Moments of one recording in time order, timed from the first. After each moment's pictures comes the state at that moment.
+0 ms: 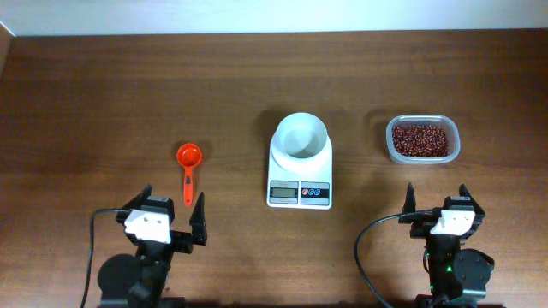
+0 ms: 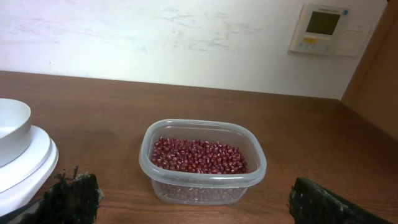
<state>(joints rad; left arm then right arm) 0.00 0.16 0.43 -0.47 0.14 0.04 -0.10 0.02 0.01 -0.07 -0.02 -0.10</state>
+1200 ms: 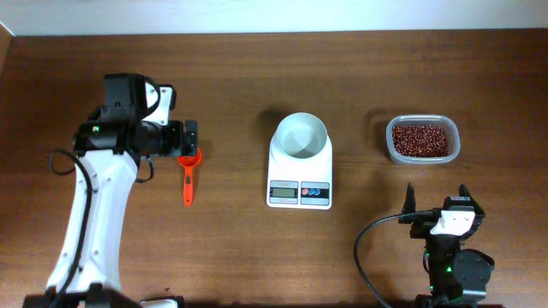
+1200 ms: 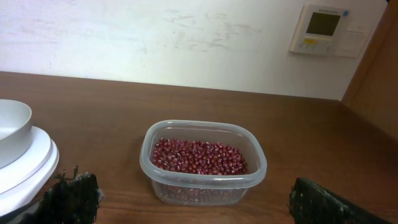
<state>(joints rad) 0.07 1.48 1.32 -0.95 0.11 0.08 -0.10 0.01 0.01 -0.07 -0.02 -0.10</state>
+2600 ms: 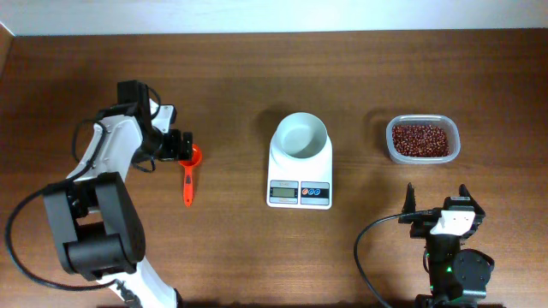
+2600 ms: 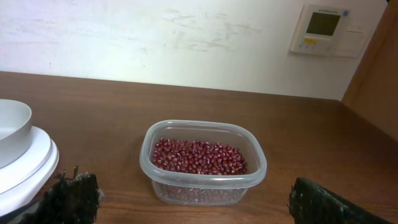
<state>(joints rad) 0.16 1.91 1.32 -0.82 0.11 0.16 -0.10 0.01 0.01 -0.07 -0.02 -0.10</state>
